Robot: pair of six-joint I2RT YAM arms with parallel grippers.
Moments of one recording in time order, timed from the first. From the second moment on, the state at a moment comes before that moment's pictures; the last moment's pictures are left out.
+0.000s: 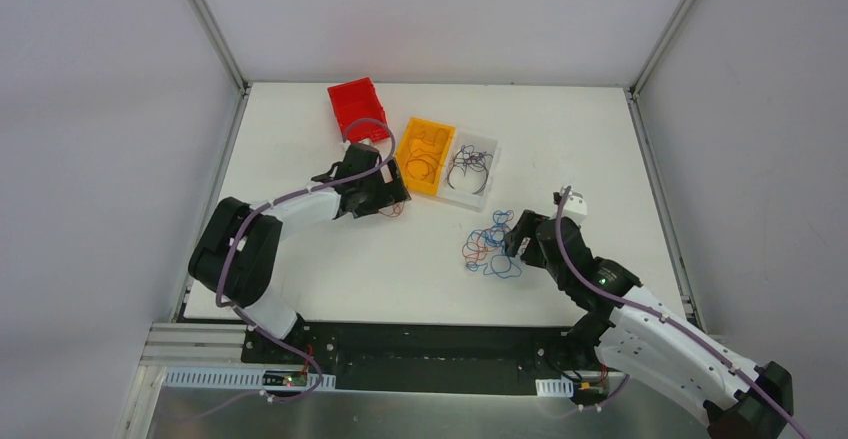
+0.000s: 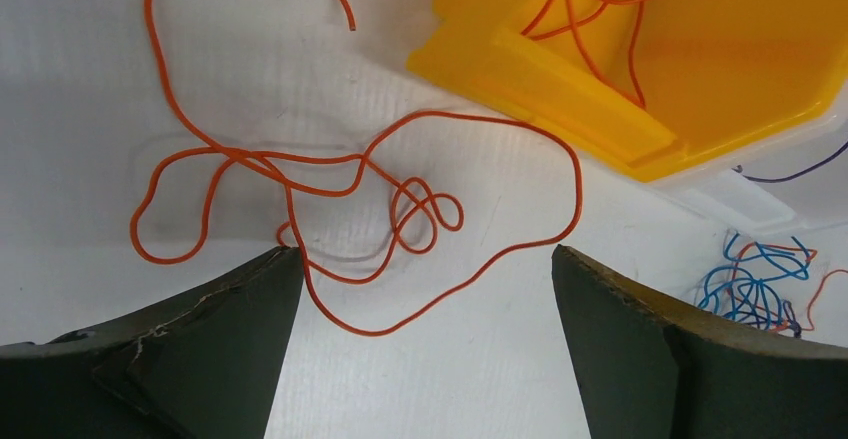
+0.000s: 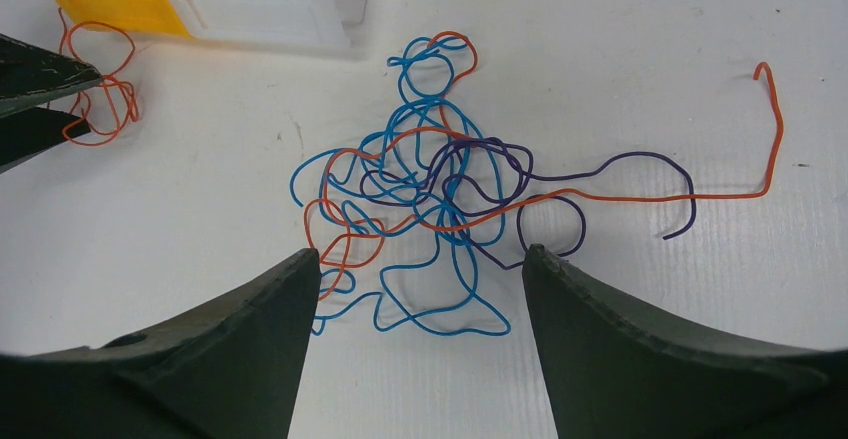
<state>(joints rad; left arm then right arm) -0.44 1.60 0.86 -0.12 0.03 -0.76 0.75 0.68 0.48 -0.47 0.43 0.76</state>
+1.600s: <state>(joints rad) -0.59 1.54 1.40 -0.65 -0.01 -0.42 0.74 0.67 0.51 -0.49 0.43 0.76</state>
